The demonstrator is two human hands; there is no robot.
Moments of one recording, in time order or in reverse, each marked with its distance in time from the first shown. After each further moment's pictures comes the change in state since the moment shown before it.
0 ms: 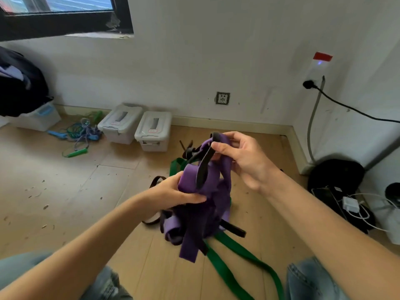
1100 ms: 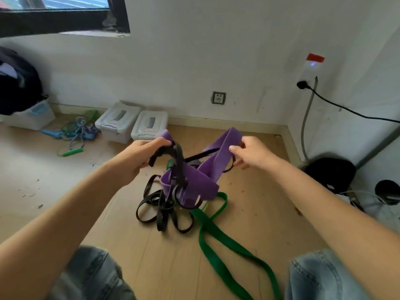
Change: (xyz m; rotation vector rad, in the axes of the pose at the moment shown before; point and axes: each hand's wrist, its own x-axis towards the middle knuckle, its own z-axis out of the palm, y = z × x) left_hand 0.003 0.024 -0.055 -0.106 0.436 0.006; right_hand 0.020 0.003 -0.036 -0.906 0.084 0.153
